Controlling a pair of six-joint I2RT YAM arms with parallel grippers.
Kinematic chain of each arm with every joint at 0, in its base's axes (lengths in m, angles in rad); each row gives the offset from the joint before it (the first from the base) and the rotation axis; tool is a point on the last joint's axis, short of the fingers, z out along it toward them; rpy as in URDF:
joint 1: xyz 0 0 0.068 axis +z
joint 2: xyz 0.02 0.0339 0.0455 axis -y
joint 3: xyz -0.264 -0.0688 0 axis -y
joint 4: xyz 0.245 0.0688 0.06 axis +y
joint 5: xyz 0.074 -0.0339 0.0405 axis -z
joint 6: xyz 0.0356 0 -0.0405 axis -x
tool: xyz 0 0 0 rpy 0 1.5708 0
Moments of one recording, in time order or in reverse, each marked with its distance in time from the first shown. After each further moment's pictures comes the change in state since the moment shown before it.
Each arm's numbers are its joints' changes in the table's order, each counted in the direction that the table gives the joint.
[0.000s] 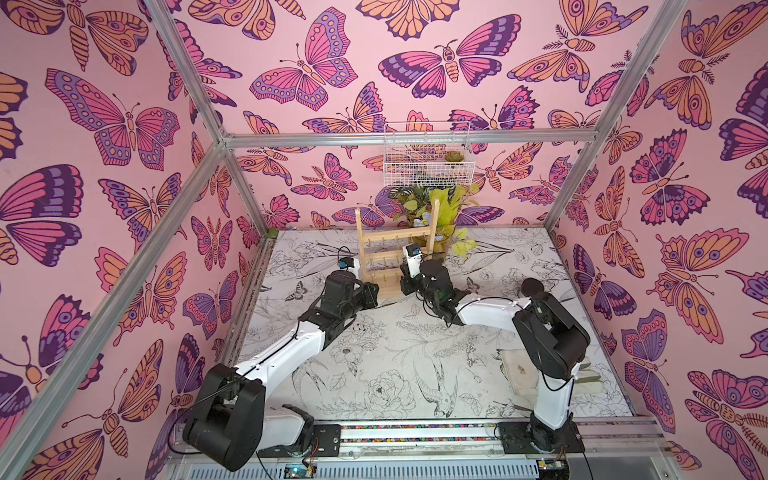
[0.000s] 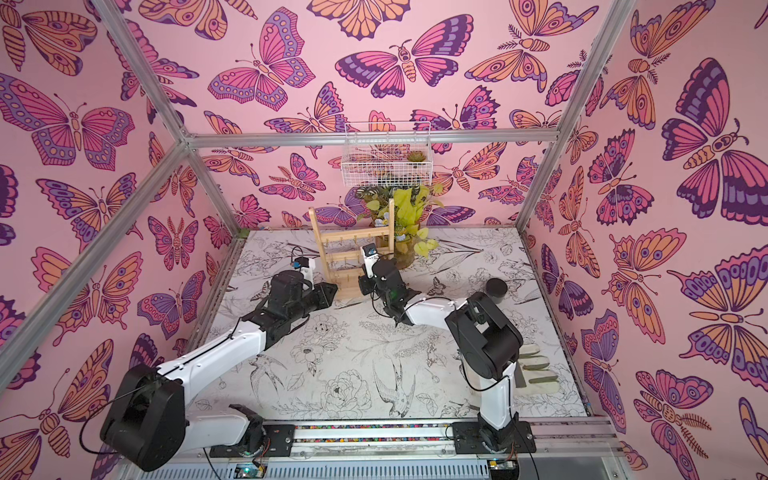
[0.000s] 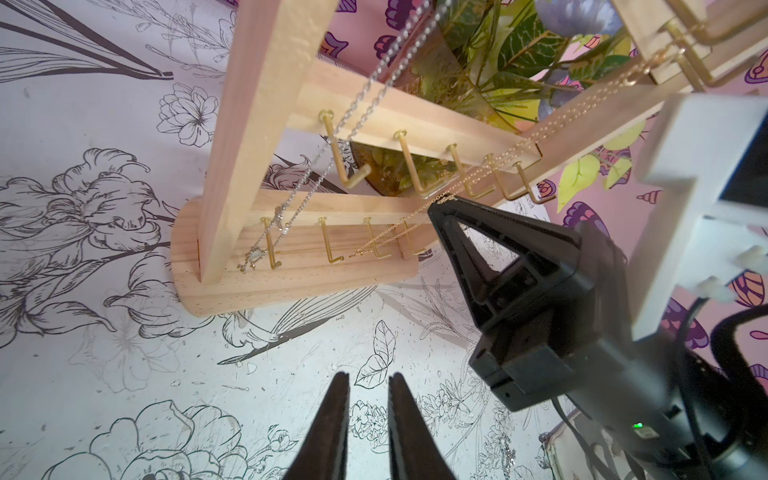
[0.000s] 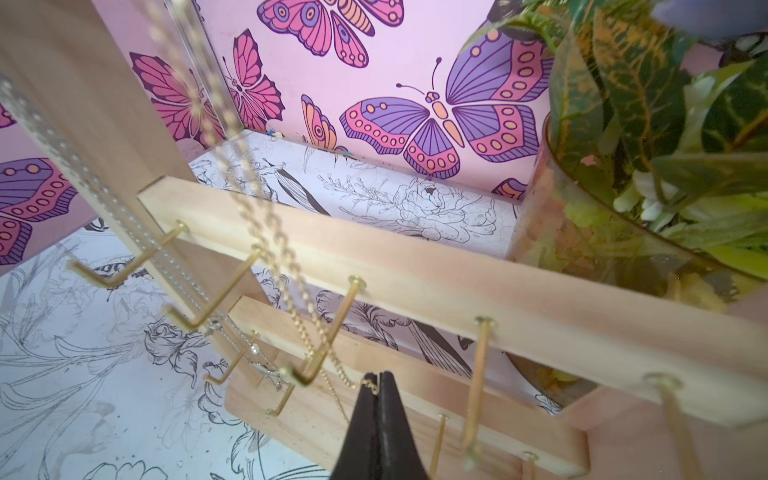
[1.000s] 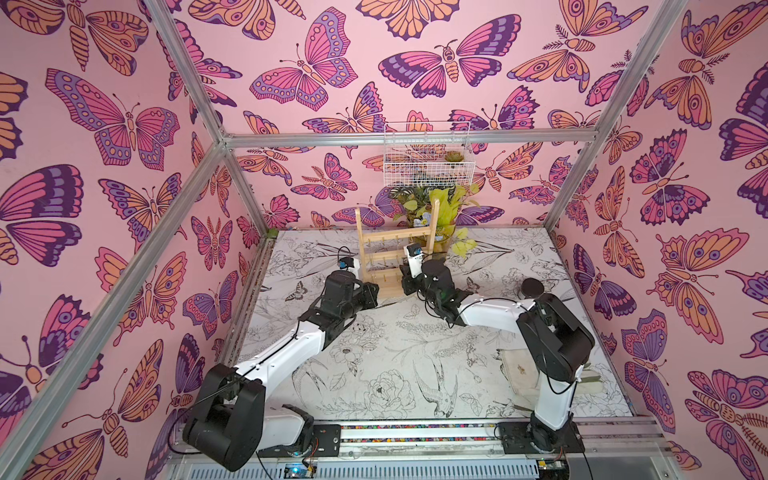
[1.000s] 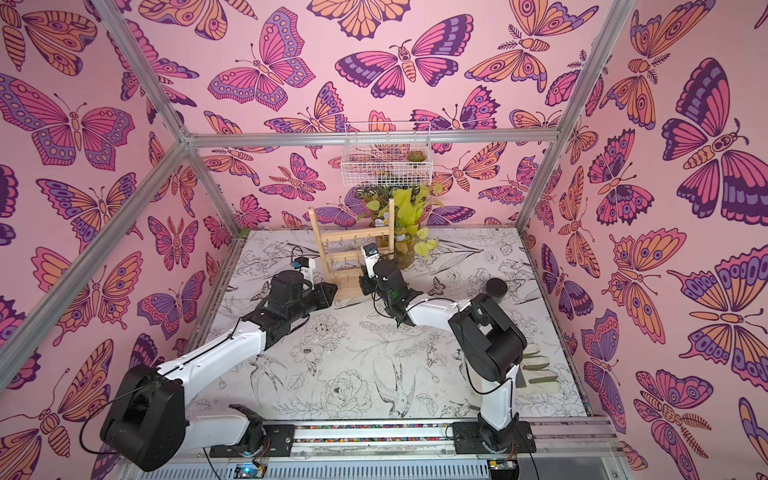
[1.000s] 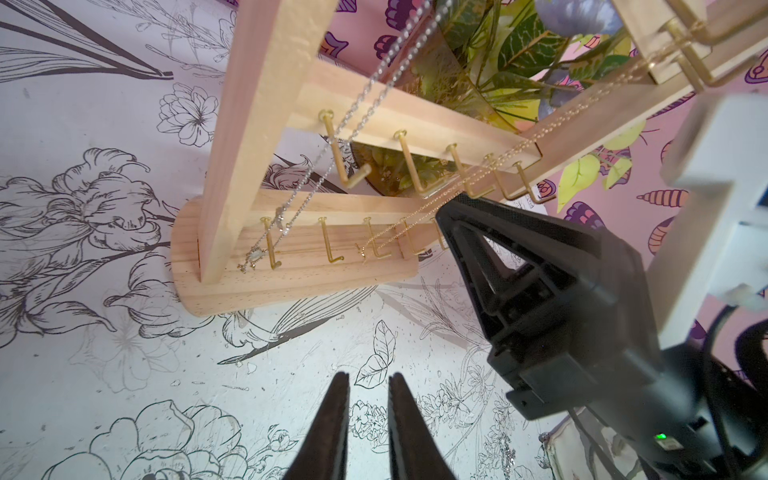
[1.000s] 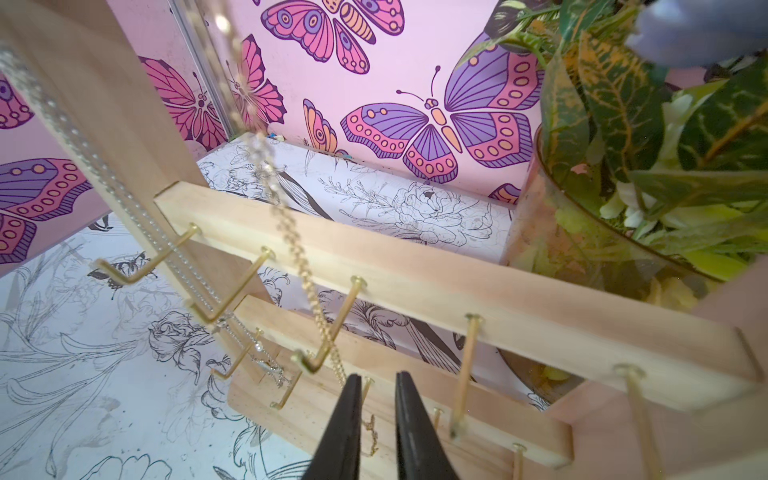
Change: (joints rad) left arm 0.000 0.000 0.000 0.000 0.000 0.000; right arm 0.000 0.042 -0.030 0.009 0.000 0.010
